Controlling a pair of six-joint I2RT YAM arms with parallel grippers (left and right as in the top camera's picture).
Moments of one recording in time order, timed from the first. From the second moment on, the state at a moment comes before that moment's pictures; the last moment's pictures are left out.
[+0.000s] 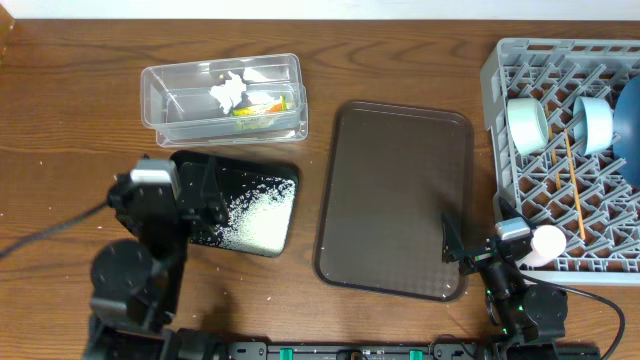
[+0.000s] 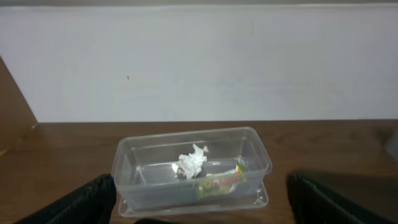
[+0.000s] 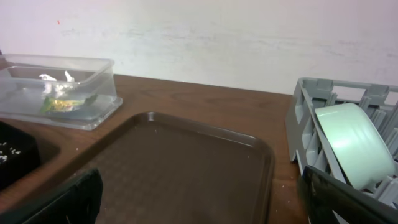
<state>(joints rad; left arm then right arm) -0.18 0.47 0.71 -0.37 -0.14 -0.05 0.09 0.01 0.01 -0.06 -0.19 0.01</state>
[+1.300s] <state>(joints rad) -0.08 0.01 0.01 -0.08 -0.13 -0.06 0.09 0.01 0.01 -0.06 -0.19 0.01</state>
